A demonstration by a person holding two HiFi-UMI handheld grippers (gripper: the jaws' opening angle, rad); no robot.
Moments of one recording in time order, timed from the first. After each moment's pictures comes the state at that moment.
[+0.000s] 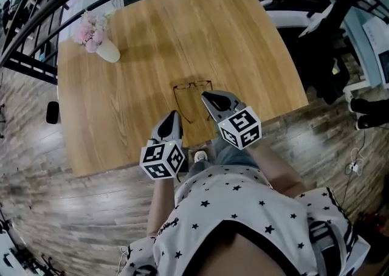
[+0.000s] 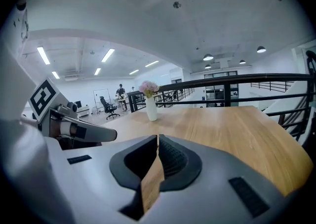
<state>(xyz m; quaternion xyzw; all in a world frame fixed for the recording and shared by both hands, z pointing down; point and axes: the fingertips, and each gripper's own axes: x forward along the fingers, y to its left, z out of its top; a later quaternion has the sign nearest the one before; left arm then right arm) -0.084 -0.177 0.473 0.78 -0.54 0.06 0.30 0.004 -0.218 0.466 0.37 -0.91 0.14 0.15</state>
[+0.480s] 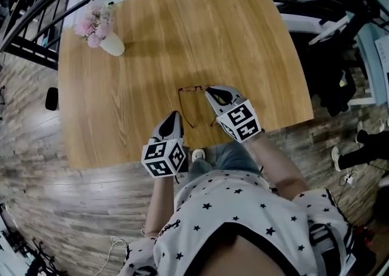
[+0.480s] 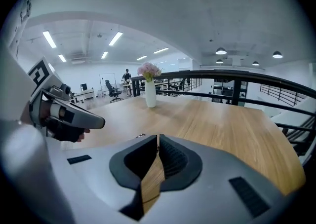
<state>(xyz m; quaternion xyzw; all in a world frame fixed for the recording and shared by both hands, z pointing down) -0.096 -0.195 0.508 0.75 -0.57 0.08 0.32 -0.001 -0.261 0.515 0.33 -0.91 0.11 0.24</state>
